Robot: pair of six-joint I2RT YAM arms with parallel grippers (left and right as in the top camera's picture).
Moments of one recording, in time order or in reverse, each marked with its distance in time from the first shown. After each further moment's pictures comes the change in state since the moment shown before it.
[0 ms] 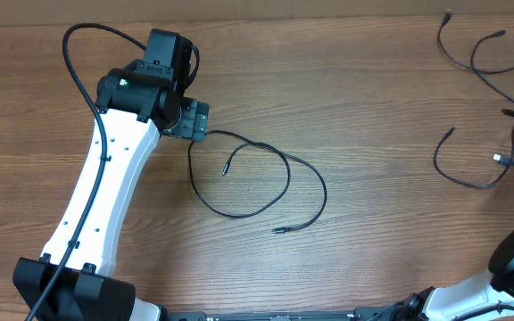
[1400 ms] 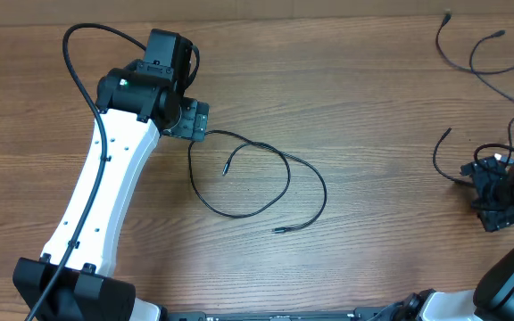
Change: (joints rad) left arm 0.000 0.000 0.000 0.000 0.000 0.000; right arm 0.001 -0.186 -0.166 -0.911 -0.338 0.003
